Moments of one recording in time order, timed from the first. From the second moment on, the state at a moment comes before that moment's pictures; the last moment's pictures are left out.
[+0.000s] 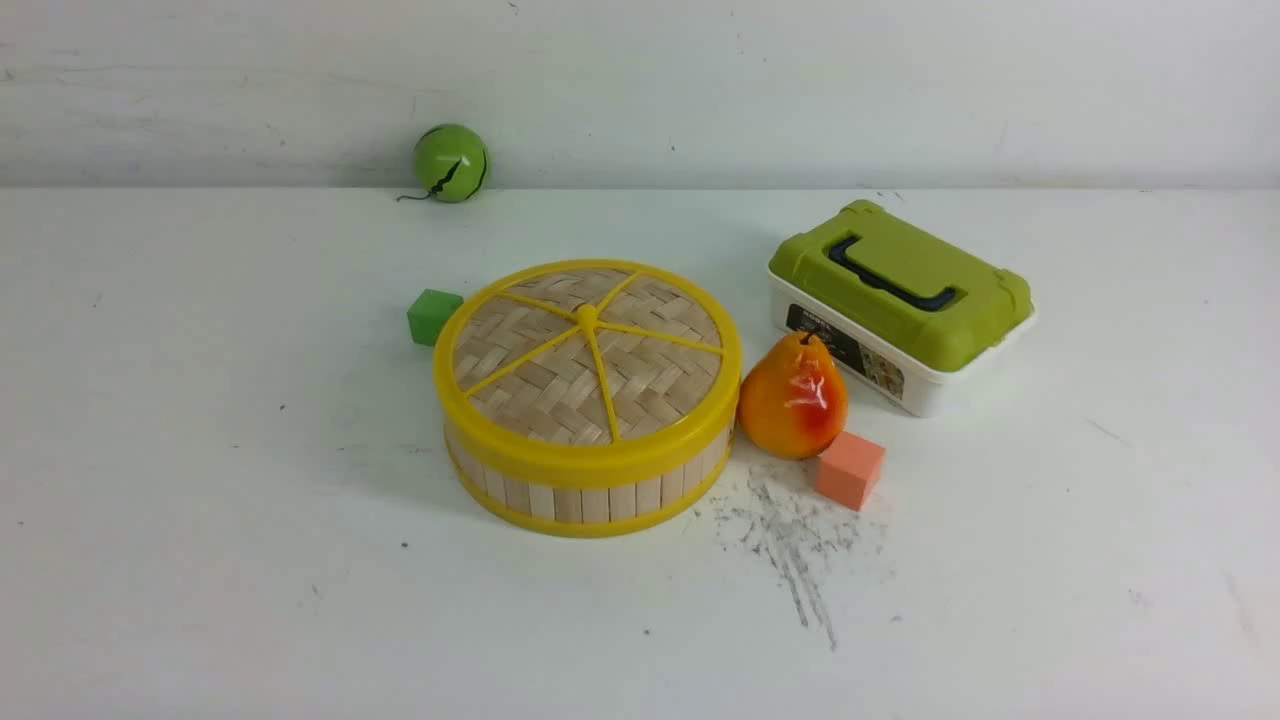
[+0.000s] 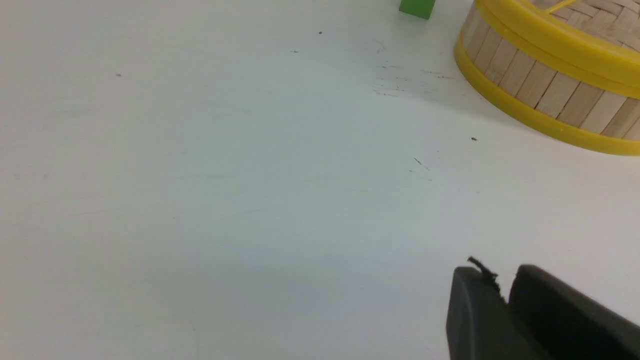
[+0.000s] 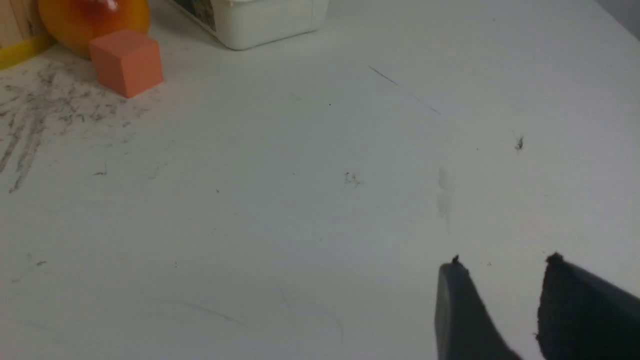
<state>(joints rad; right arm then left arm) -0.04 -0.02 0.02 -0.02 0.39 -0.03 -0.05 -0.01 0.03 -0.07 0.38 -0.12</state>
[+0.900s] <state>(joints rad) -0.04 -0.02 0.02 -0.02 0.39 -0.03 -0.05 -0.01 0.03 -0.07 0.38 -0.12</state>
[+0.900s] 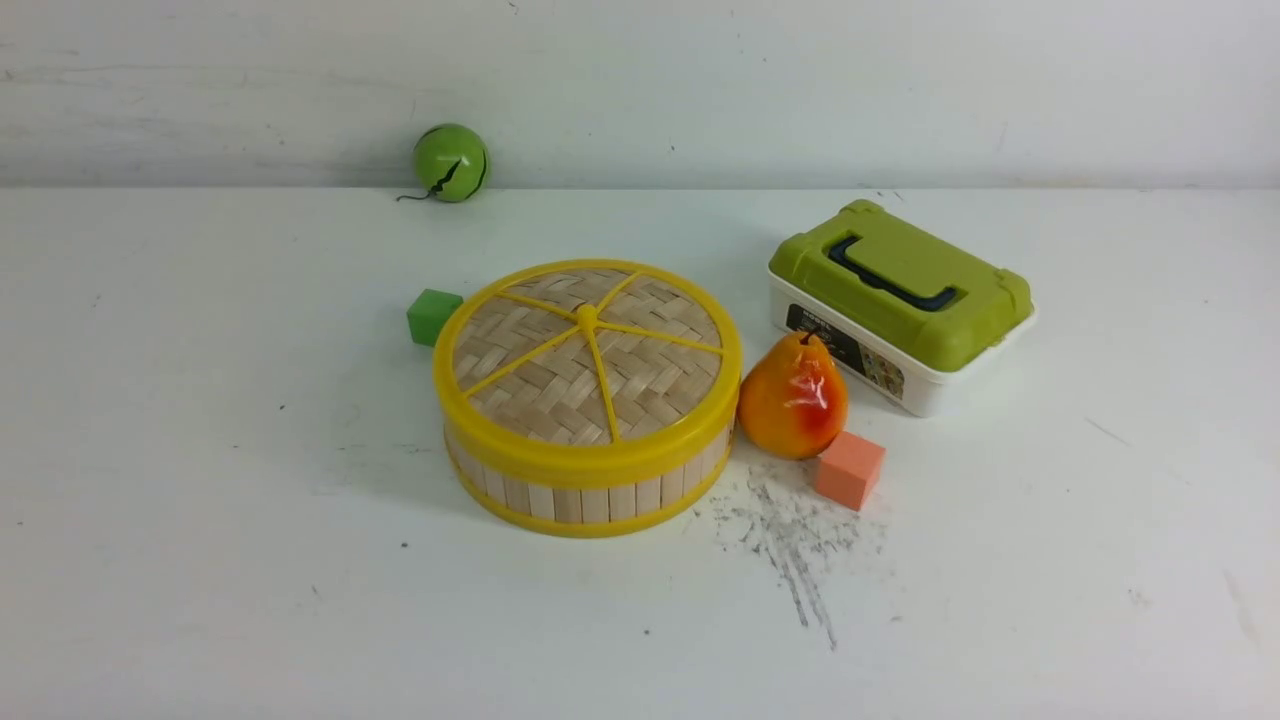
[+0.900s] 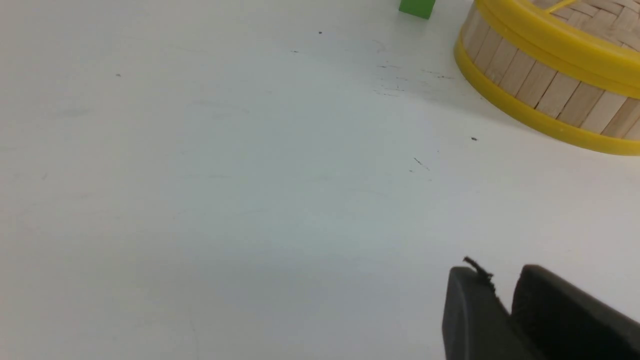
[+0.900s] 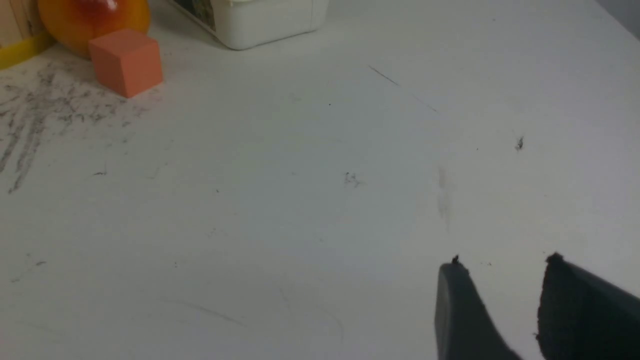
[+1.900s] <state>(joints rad) -0.04 -0.02 0.02 -0.02 0.39 -0.03 -0.05 -0.01 0.03 -0.04 -0.30 -0.12</state>
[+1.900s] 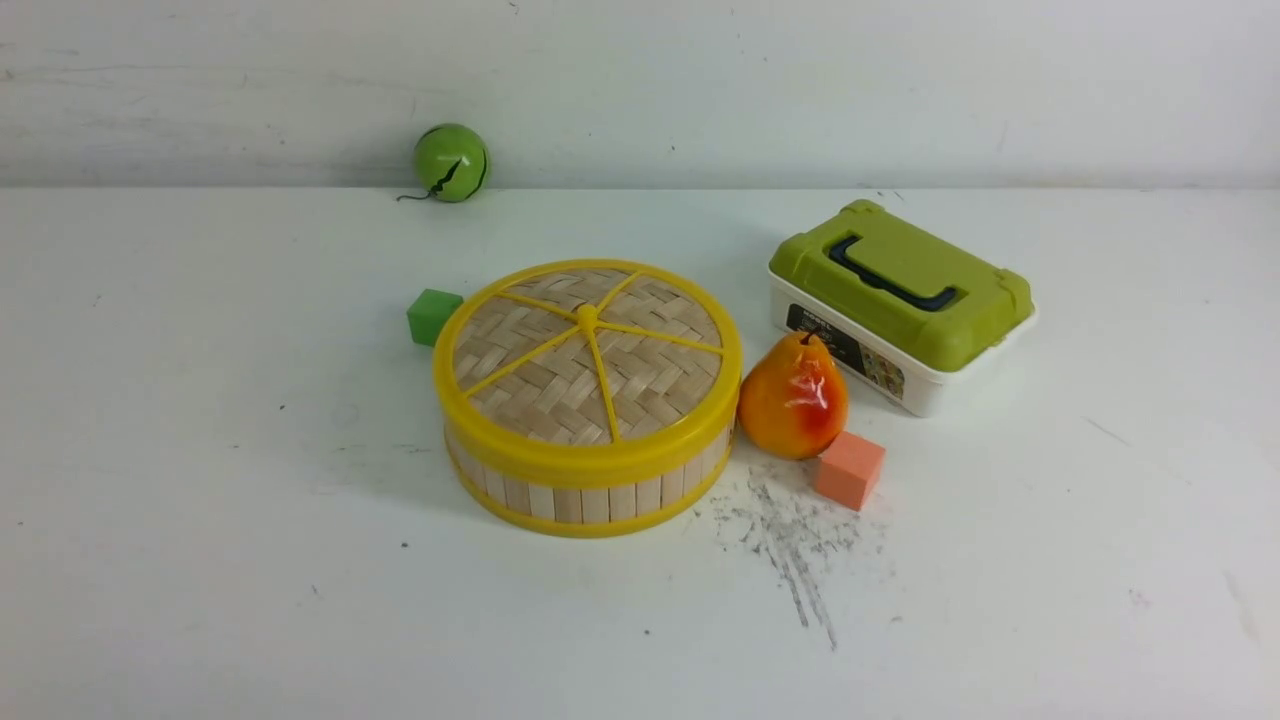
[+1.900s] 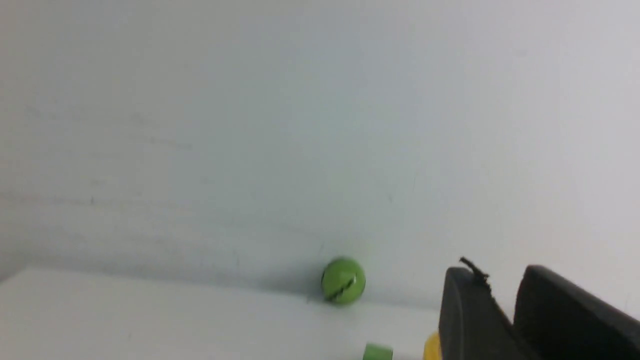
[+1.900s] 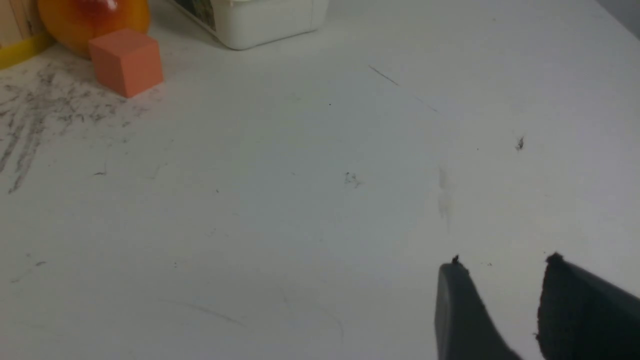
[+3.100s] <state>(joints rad) -0.04 -0.02 0.02 -0.02 0.39 -0.03 -0.05 0.72 -0.60 0.05 0.32 -0.49</state>
